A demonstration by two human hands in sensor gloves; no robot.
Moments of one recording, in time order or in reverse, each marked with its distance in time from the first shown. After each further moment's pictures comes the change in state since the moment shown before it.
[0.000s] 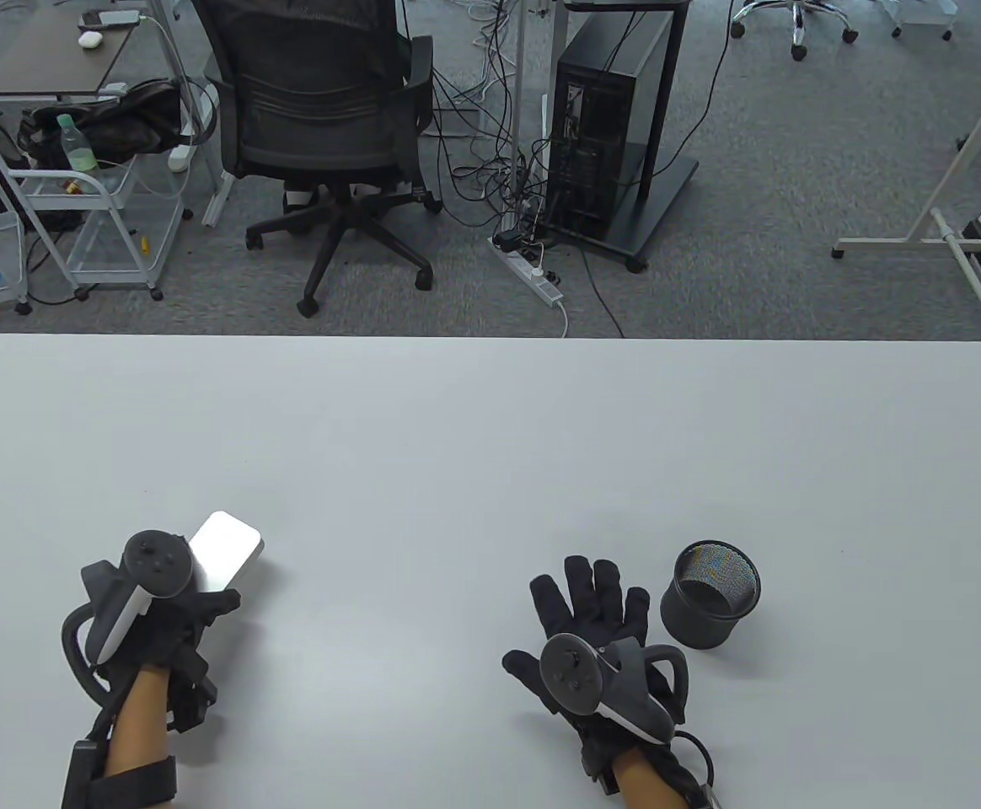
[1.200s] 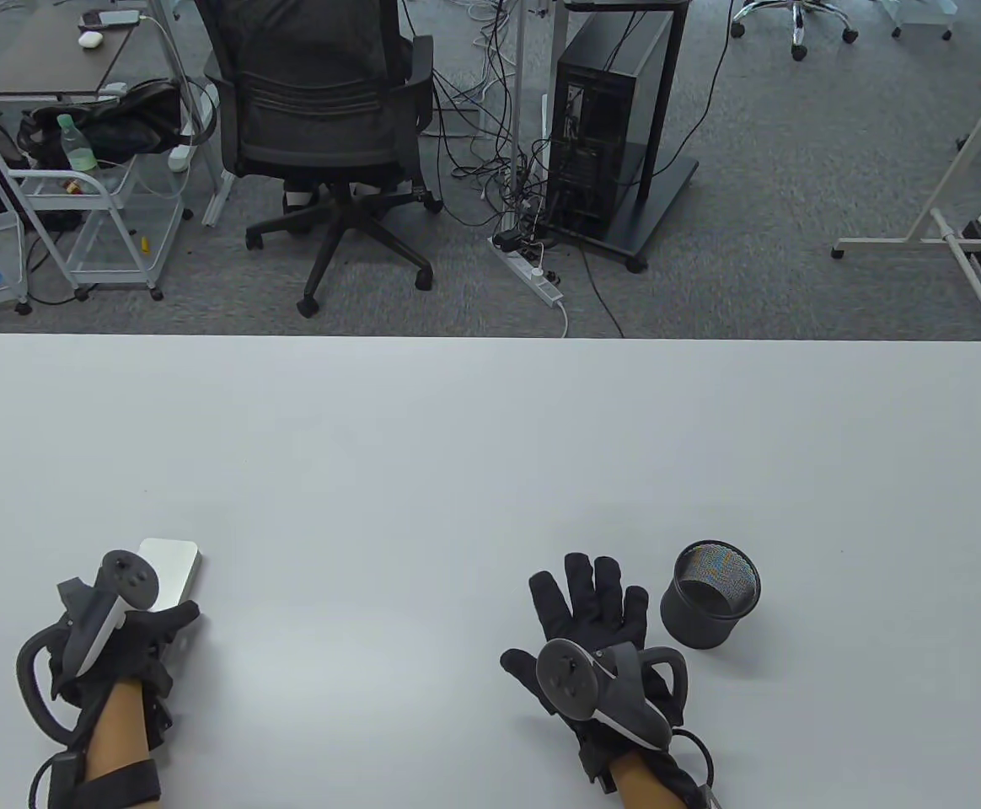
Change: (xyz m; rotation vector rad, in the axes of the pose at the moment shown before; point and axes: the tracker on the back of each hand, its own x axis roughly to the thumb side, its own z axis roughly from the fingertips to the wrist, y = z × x) left_hand -0.056 -0.017 -0.011 -0.030 0.281 -0.214; right_hand 0.004 -0.003 0.002 -0.039 -0.003 0.031
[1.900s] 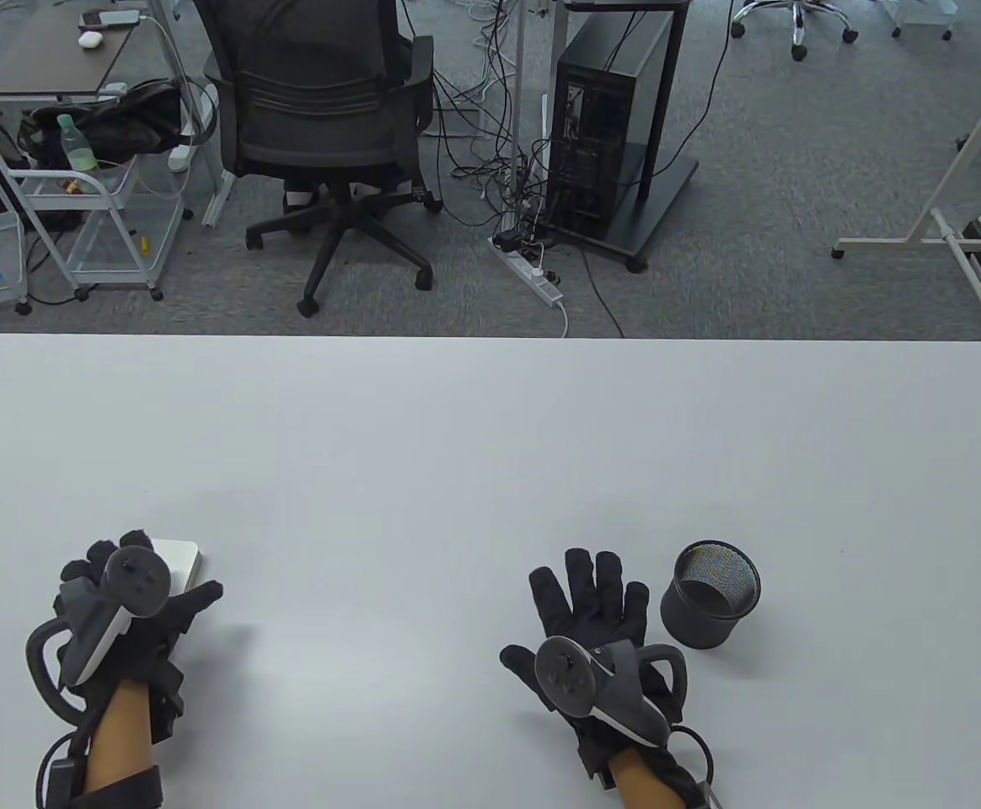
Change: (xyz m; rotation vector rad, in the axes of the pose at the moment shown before) left_hand 0.006 0.024 0.022 0.125 -0.174 0.111; right_hand 0.000 -0.001 -0.002 -0.015 0.004 0.015
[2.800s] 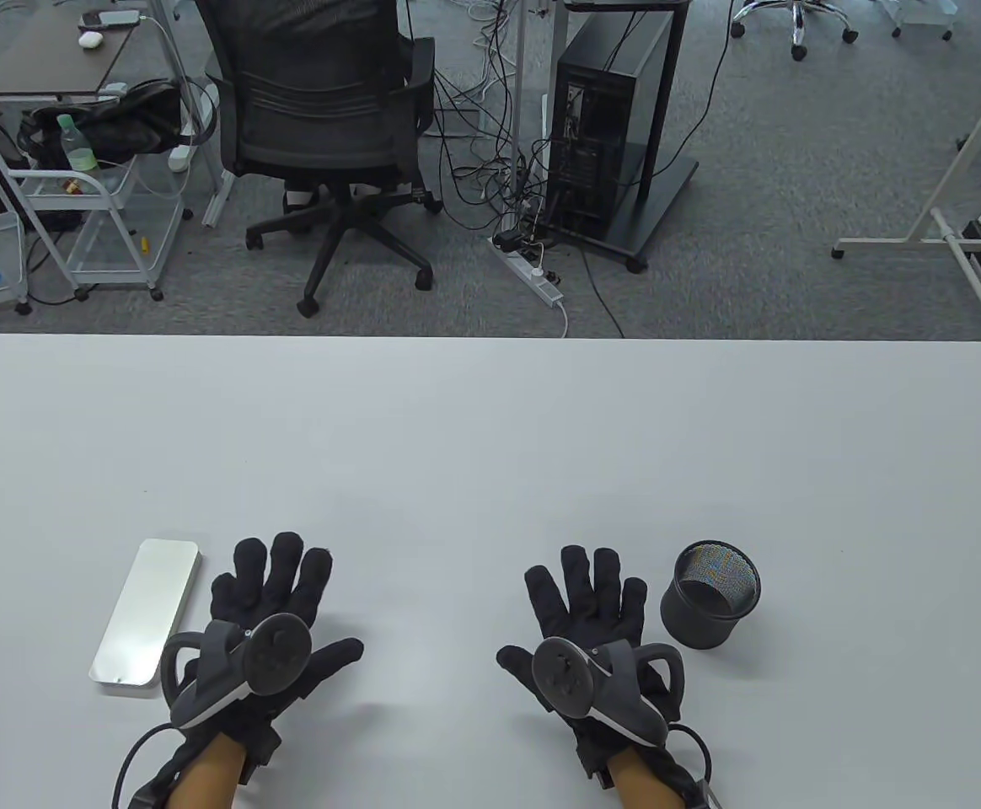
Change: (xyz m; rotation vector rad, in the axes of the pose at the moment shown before) left_hand 0.116 -0.006 0.089 0.112 -0.602 -0.071; right_hand 0.003 0.000 -0.001 0.003 -0.017 0.000
